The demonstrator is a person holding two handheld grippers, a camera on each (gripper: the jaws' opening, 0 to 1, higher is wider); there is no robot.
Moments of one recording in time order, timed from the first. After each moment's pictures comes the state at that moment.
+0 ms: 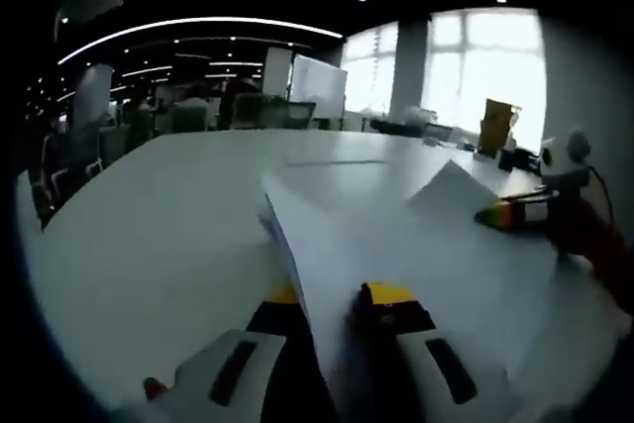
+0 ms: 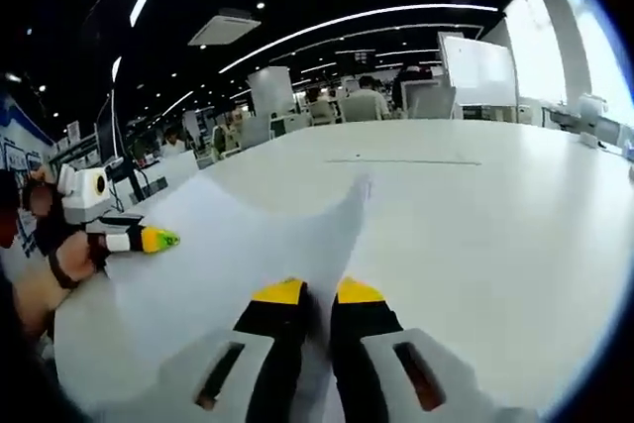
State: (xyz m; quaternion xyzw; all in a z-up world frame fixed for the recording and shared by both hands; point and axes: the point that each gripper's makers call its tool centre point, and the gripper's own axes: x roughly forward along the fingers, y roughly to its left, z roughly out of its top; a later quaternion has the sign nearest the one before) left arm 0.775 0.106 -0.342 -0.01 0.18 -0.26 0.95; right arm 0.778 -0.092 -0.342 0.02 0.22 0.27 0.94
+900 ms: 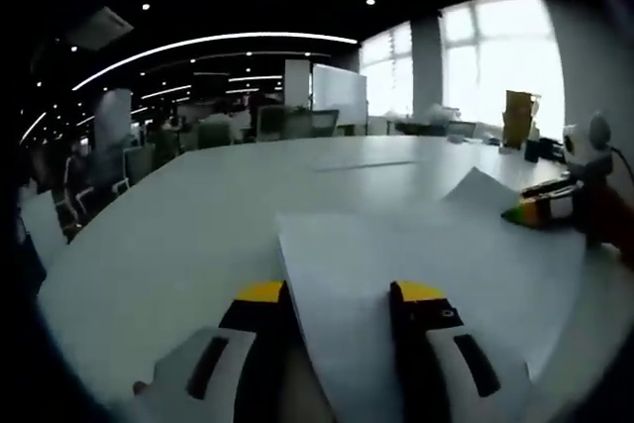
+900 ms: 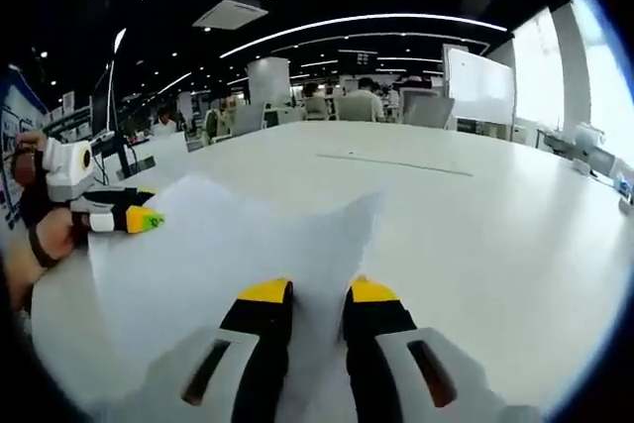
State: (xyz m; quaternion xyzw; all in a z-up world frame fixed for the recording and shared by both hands) left arm 0.790 0.133 -0.341 0.03 0.16 -0.20 0.97; right arm 0.786 -0.101 -0.348 -0.03 0.21 0.25 0.94
